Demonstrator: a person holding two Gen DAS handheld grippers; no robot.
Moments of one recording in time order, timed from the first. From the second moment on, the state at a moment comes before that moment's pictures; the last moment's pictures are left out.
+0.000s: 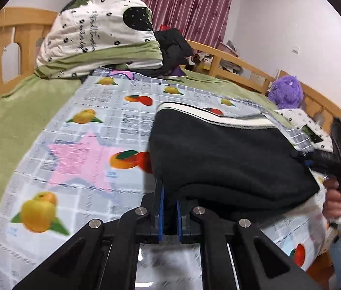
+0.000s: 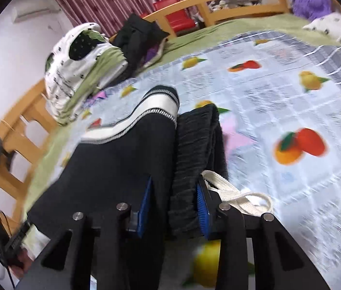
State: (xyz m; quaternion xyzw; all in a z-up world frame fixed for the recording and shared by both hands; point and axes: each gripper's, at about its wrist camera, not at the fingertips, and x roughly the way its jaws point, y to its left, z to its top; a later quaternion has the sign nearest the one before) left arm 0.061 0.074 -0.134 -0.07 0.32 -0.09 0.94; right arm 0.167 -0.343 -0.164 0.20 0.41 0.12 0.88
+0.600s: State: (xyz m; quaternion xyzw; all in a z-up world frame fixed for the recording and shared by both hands) left arm 0.031 0.125 -0.133 -0.10 0.34 -0.05 0.93; right arm 0.243 -0.274 -0.156 0.06 0.45 0.11 0.88
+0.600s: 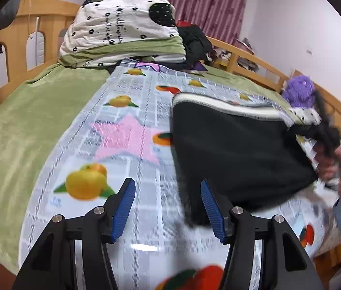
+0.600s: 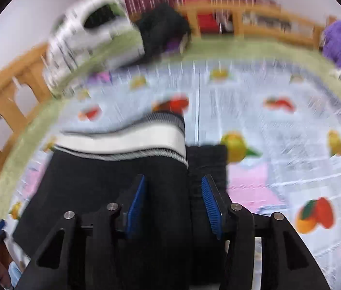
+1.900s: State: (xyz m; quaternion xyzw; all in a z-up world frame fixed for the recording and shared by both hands) left arm 0.057 0.037 -0.169 -0.07 0.42 -0.06 0.90; right arm 0.113 -0.369 -0.205 0.23 0.43 0.05 0.87
